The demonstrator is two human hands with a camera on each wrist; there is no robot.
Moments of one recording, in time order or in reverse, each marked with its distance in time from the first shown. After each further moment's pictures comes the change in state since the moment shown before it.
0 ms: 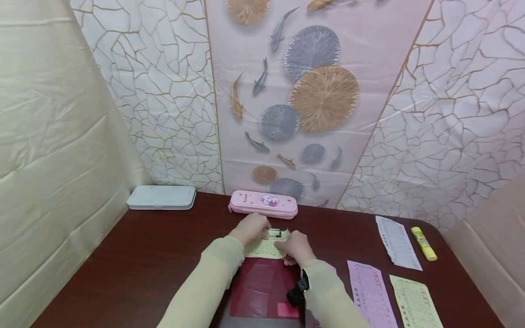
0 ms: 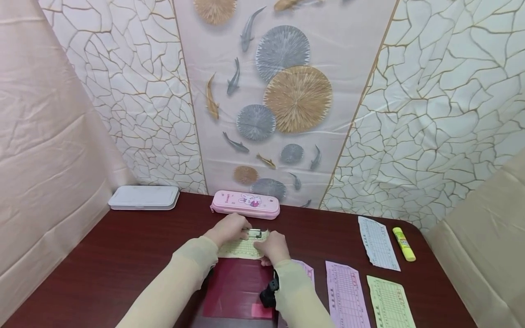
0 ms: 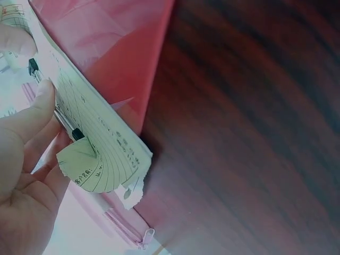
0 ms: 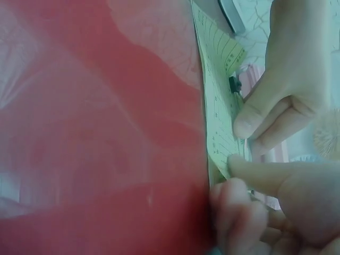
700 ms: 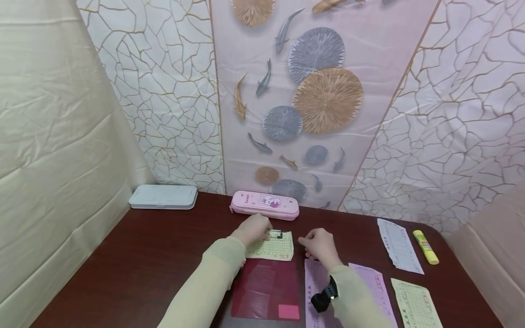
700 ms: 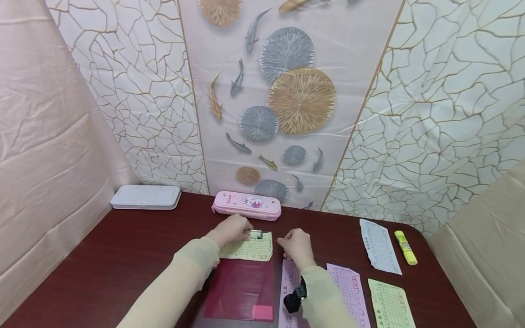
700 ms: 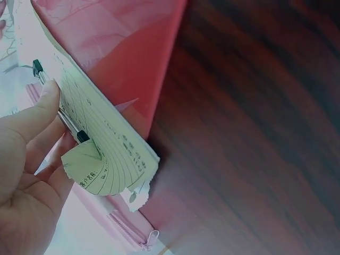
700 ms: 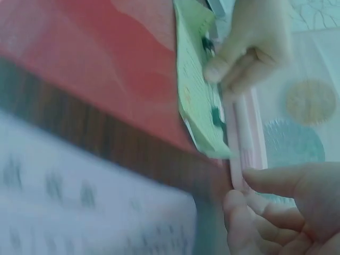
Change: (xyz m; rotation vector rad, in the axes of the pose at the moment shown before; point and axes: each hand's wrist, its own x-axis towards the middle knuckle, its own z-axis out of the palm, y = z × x) left_hand -0.001 0.004 -0.002 0.004 -0.029 -0.017; right_hand -0.003 0.026 -0.047 -0.024 0.156 -0.093
